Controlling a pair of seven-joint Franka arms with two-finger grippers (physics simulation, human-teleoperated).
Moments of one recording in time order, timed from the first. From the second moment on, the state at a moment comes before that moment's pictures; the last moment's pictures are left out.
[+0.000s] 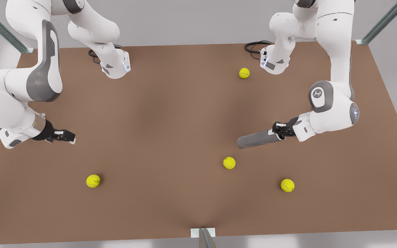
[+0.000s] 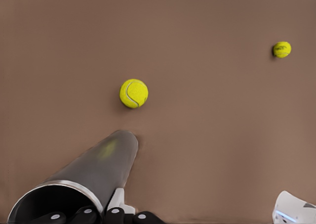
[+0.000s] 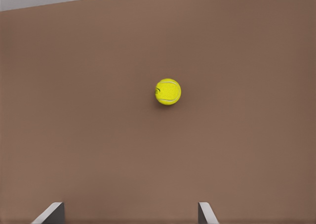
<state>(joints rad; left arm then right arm) -0.28 0.21 0.16 -1.83 -0.60 1.90 0.31 -0.10 0.19 0.09 -1.52 0.04 1.72 0.09</state>
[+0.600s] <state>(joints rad) -0.31 0.25 0.15 -1.81 -0.08 1.92 0.00 -0.10 0.19 0.09 -1.52 0.04 1.72 0.09</state>
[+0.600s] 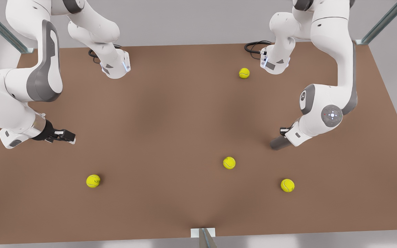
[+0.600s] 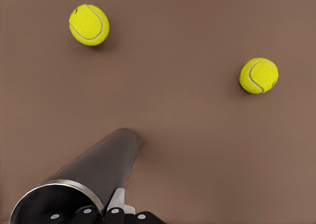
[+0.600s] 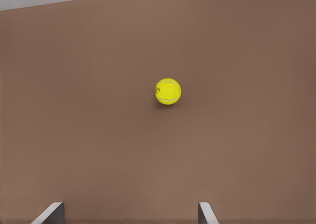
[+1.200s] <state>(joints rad) -0.32 0.21 0.13 -1.72 -0.09 1.88 -0.11 -0.10 0.19 0.09 -1.52 0.04 1.72 0.09</state>
